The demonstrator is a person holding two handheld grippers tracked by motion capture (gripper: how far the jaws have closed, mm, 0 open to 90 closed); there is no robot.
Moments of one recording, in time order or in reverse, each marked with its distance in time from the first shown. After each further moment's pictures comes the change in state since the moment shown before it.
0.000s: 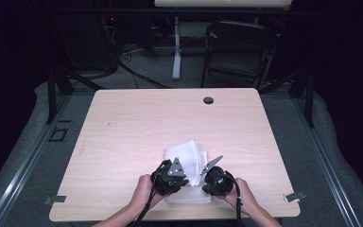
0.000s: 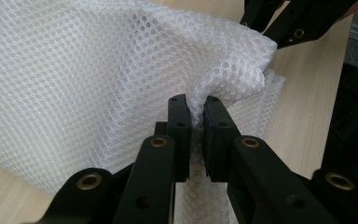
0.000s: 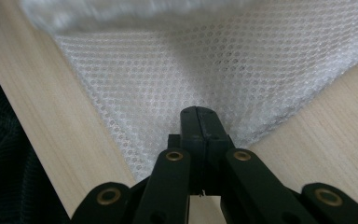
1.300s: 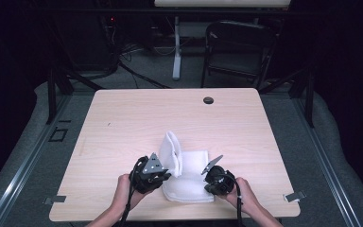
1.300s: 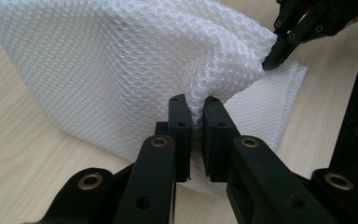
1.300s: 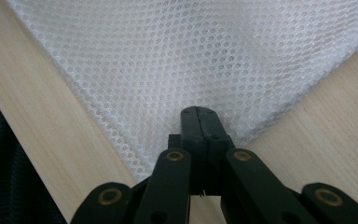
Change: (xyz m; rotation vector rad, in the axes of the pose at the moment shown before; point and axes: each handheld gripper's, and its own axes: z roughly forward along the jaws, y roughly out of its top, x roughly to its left) left arm 0.017 -0.026 -0.046 -0.080 0.089 -0.079; right arm -0.002 0.000 -0.003 0.047 -0.032 0.013
